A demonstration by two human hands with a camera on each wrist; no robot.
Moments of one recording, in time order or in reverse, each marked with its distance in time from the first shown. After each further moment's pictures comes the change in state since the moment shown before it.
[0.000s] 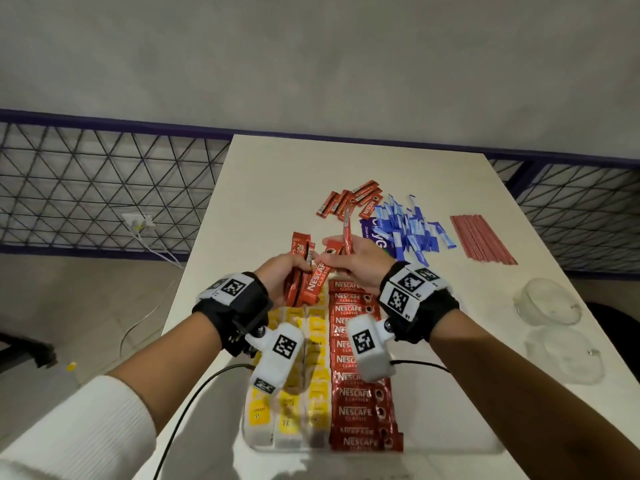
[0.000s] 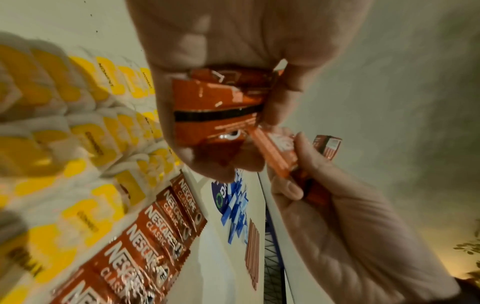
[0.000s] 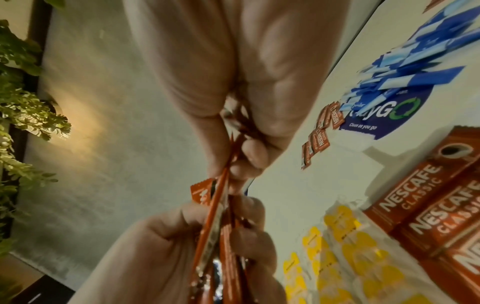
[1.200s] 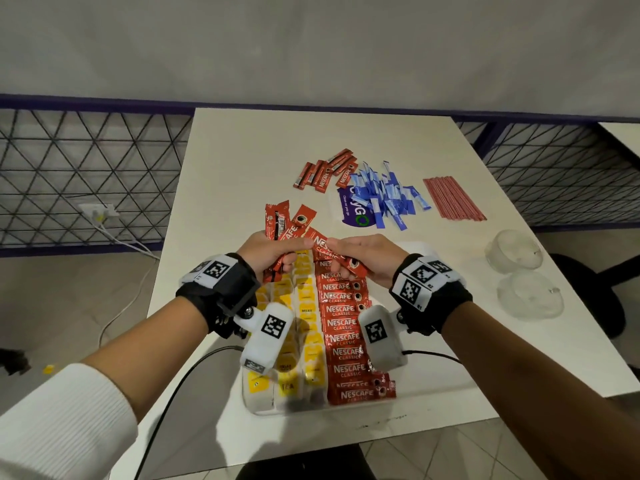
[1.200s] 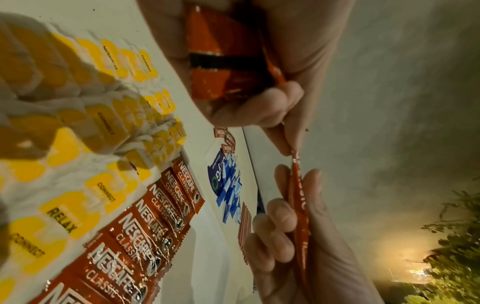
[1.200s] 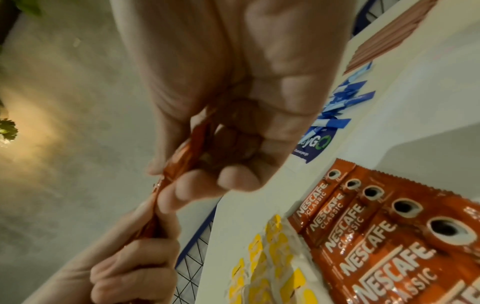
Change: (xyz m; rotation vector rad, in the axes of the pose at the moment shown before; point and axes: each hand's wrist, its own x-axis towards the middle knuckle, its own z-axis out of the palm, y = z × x) left_hand -0.007 -0.011 -0.004 0.118 -0.065 0.228; right_hand -0.030 0.042 -0.016 0.065 -0.015 0.033
